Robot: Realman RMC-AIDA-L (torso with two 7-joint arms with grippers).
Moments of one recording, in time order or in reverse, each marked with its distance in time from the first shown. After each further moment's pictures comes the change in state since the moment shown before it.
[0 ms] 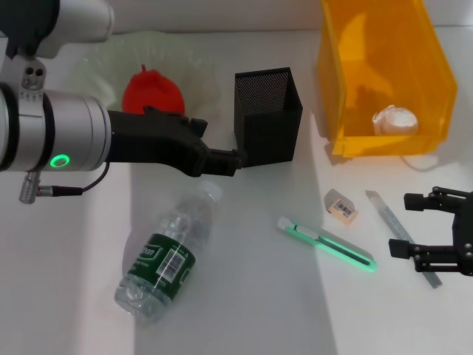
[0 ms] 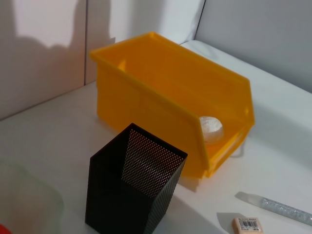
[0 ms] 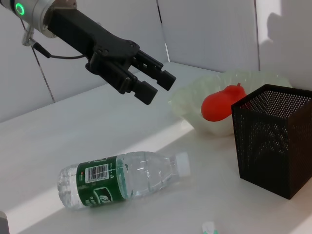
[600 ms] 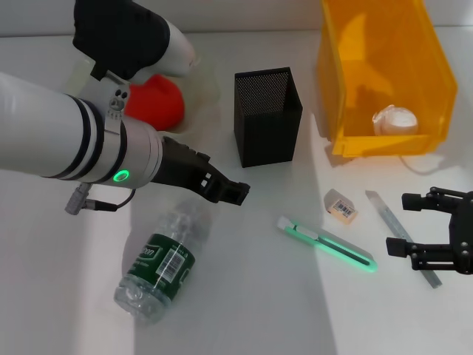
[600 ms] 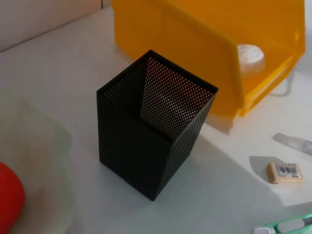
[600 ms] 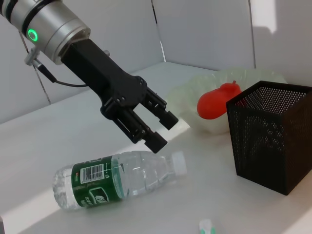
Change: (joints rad) left arm -0.129 -0.006 0.191 -0.099 0.279 -0.014 -0.269; right arm 0.013 -0.003 0.000 0.040 -0.003 0.019 -0.003
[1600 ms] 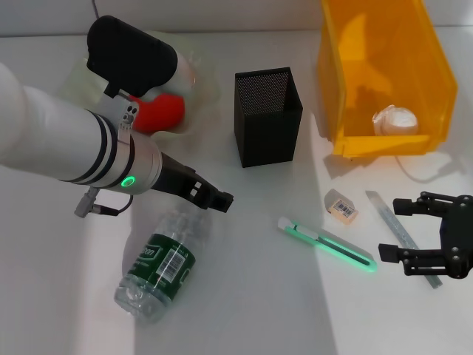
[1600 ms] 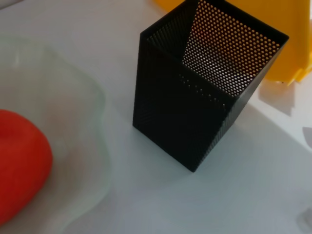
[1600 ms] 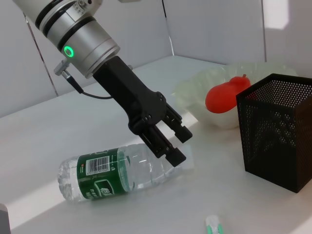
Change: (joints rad) left arm -0.069 0.000 0.013 -0.218 0.034 -0.097 -0.007; right arm 0.025 0.002 -0.002 0.040 -0.022 0.004 -0.042
